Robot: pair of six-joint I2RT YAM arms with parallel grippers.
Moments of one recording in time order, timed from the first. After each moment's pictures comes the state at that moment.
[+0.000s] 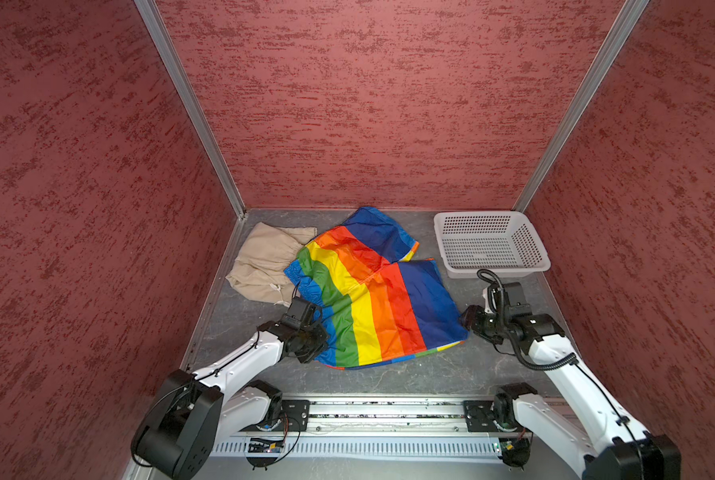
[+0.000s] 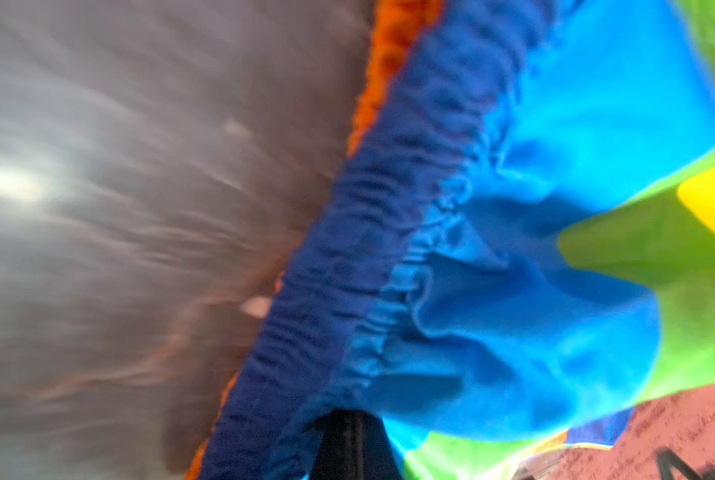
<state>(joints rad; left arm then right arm) -0.38 1.10 0.40 -0.49 0.26 -1.12 0.15 0.89 0.65 -0.78 -0.22 0.61</state>
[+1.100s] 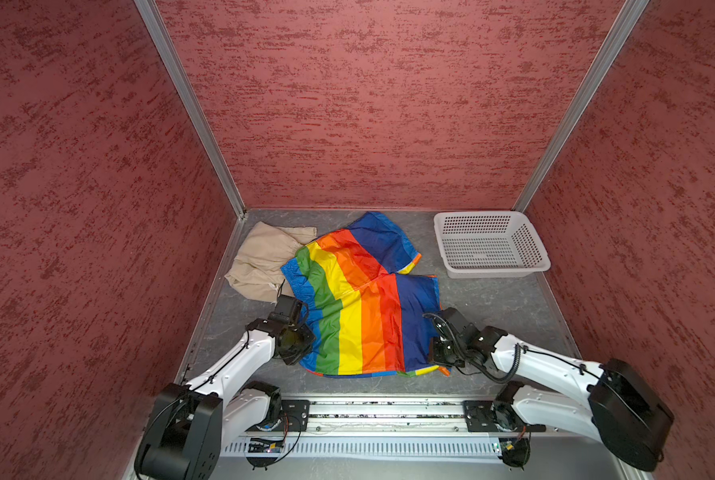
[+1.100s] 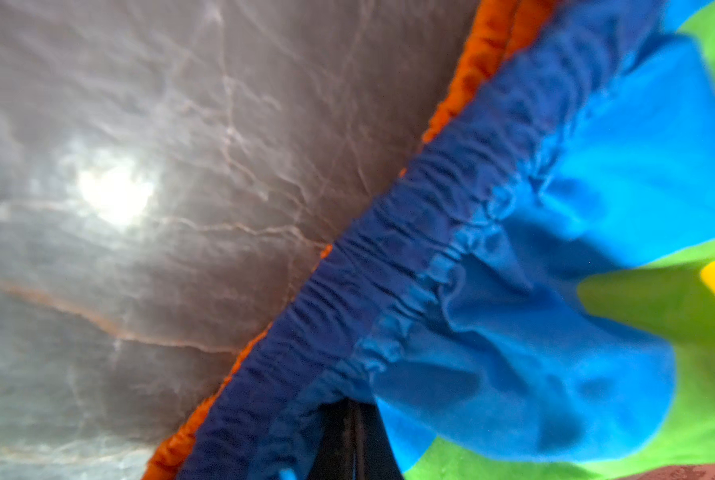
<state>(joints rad) -0.23 1.08 0.43 -0.65 0.22 -1.00 0.73 1.10 0.42 -0.49 -0.19 0.89</state>
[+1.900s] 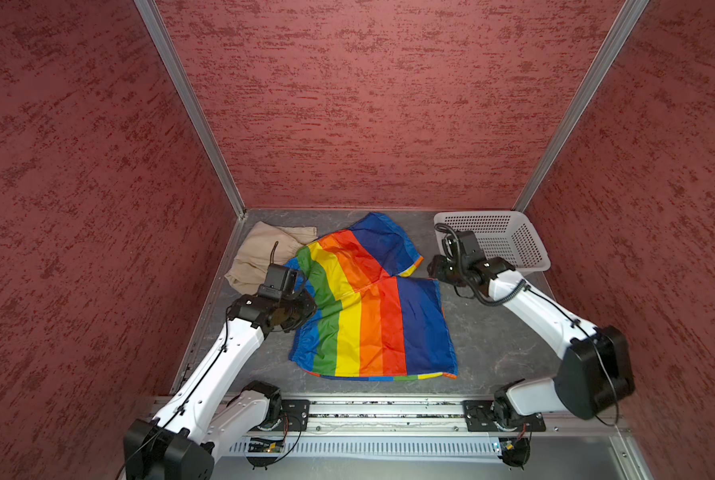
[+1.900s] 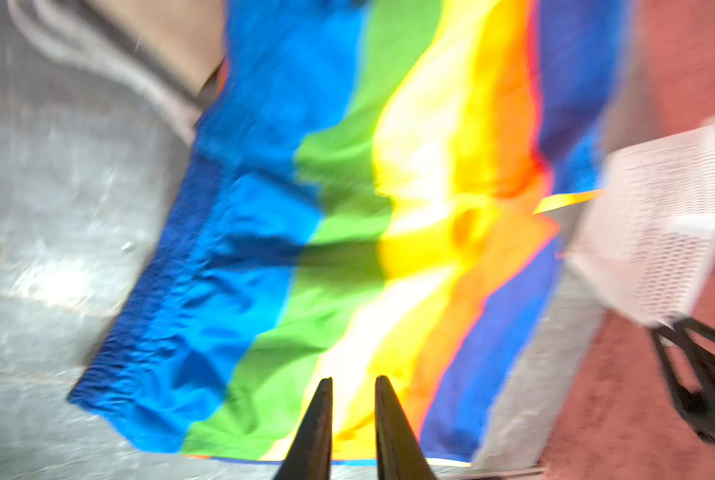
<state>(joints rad) -0.28 0.99 0.90 -0.88 0.18 -0.94 0.37 1.55 1.23 -0.53 -0.02 0.59</state>
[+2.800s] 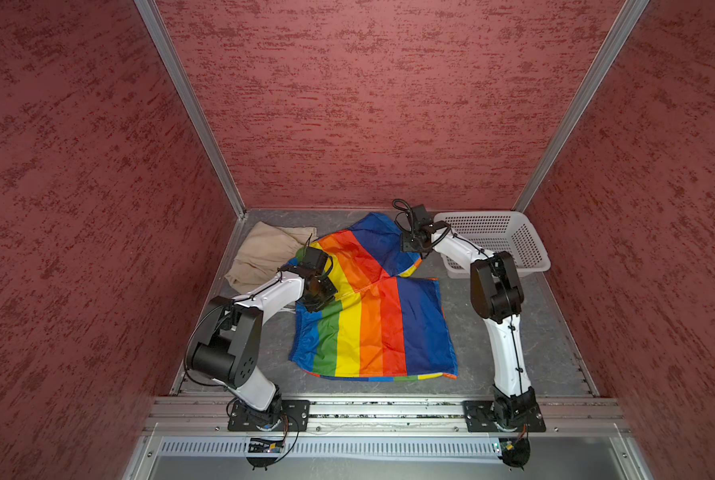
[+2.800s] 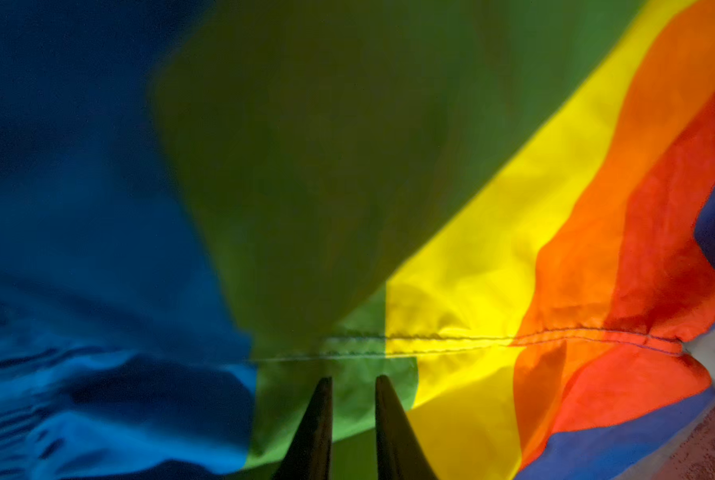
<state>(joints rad) -0.31 1.61 0.96 -0.59 0.16 -0.95 0.36 2.28 1.86 -0.59 0.11 0.33</state>
